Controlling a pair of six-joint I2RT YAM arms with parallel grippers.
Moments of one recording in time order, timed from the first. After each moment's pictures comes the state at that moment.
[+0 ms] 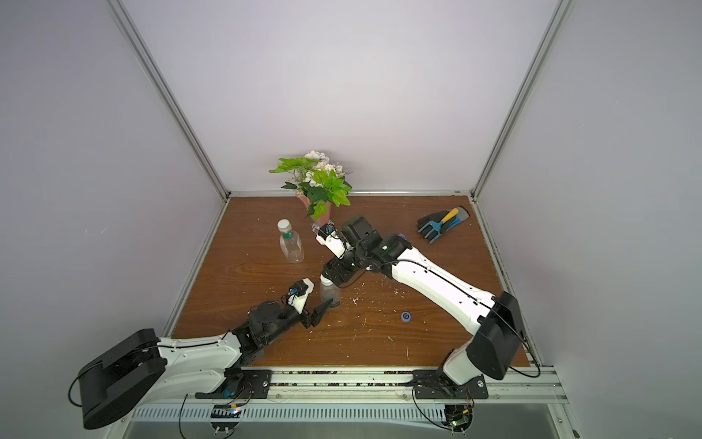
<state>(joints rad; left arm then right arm) -0.88 1.11 0.10 0.85 -0.08 -0.03 0.84 1.47 1.37 -0.69 -0.23 -0.05</state>
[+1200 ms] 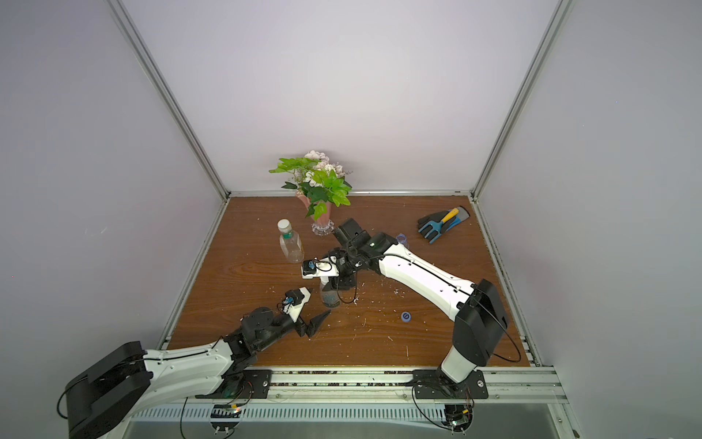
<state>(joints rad) -0.88 1.01 0.03 0.81 -0.02 0.01 0.84 1.64 1.46 -0.77 -0.42 -0.90</state>
